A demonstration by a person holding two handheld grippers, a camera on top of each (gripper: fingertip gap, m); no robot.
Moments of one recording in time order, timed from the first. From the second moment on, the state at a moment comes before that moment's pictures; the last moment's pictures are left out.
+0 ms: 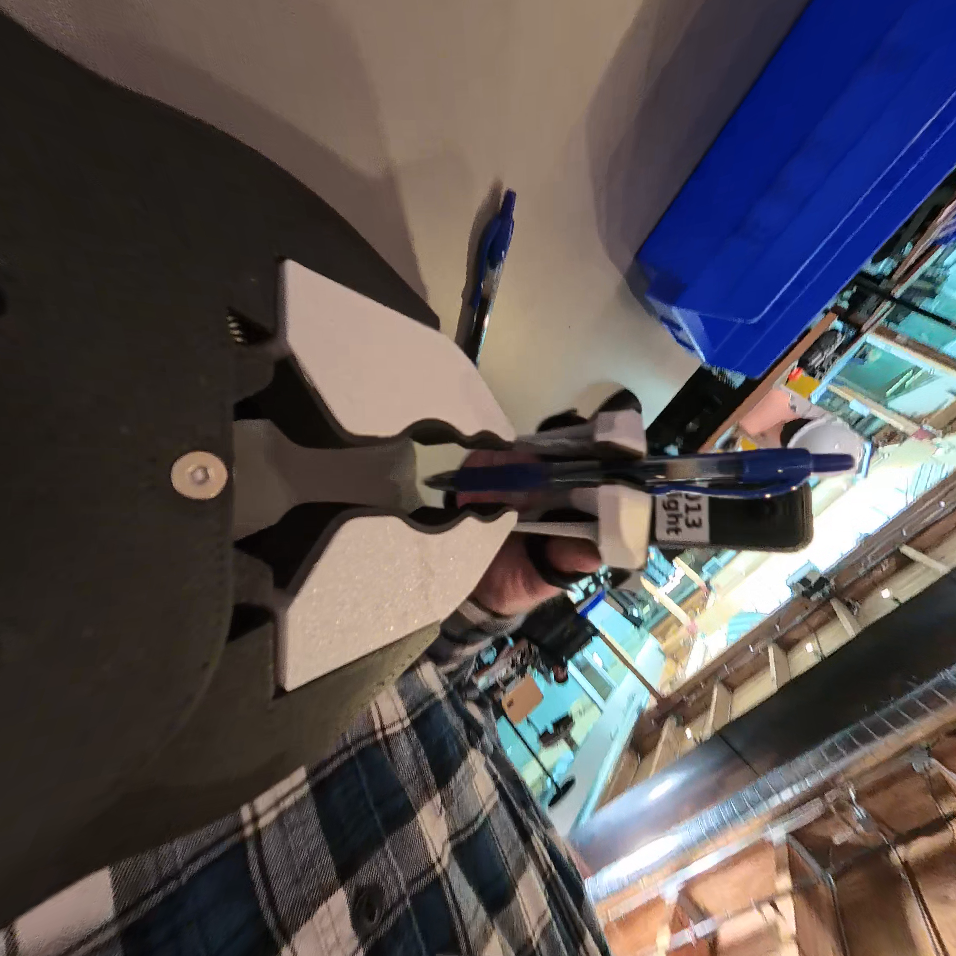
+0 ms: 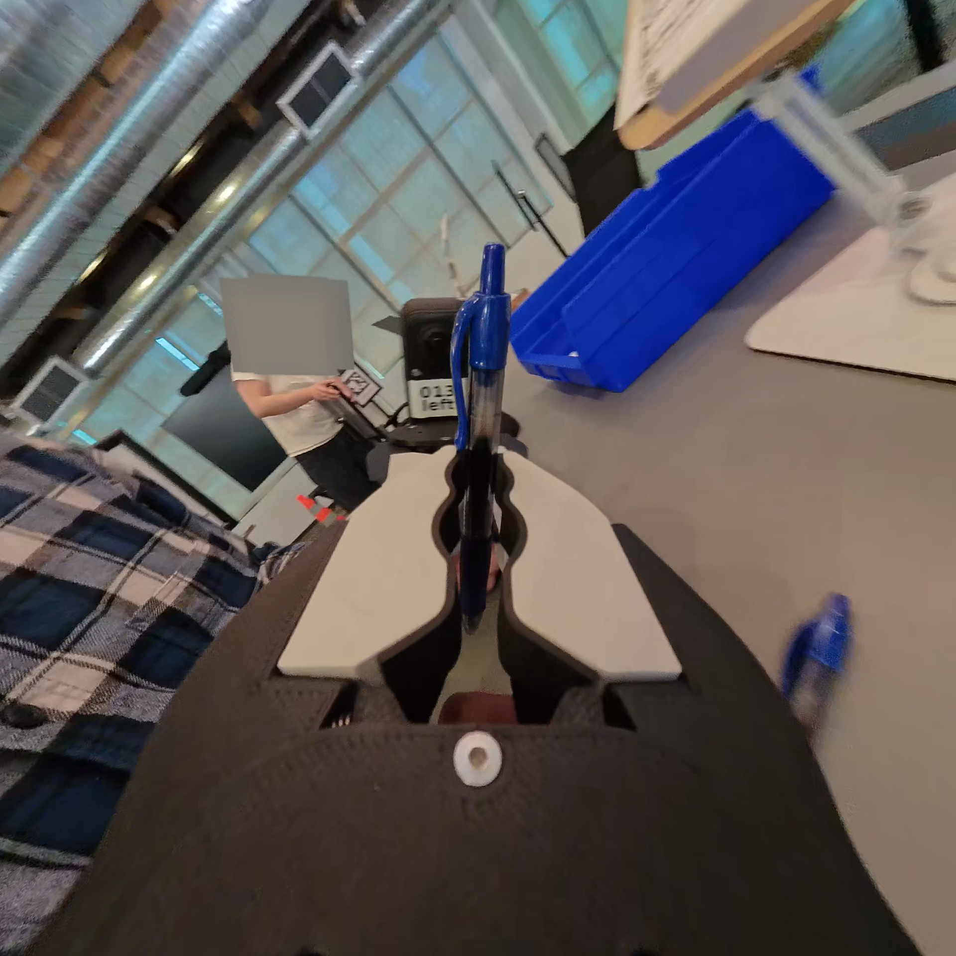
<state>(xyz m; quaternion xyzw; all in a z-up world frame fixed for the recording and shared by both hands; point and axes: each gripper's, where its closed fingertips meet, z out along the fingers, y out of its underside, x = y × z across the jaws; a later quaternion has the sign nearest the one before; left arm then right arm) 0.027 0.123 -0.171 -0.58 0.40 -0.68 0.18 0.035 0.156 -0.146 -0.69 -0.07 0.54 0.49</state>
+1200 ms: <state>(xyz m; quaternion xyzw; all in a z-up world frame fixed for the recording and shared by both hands) -0.149 0.507 -0.249 -0.65 0.73 -0.01 0.21 0.125 0.140 -0.259 -0.88 -0.02 0.30 0.36</state>
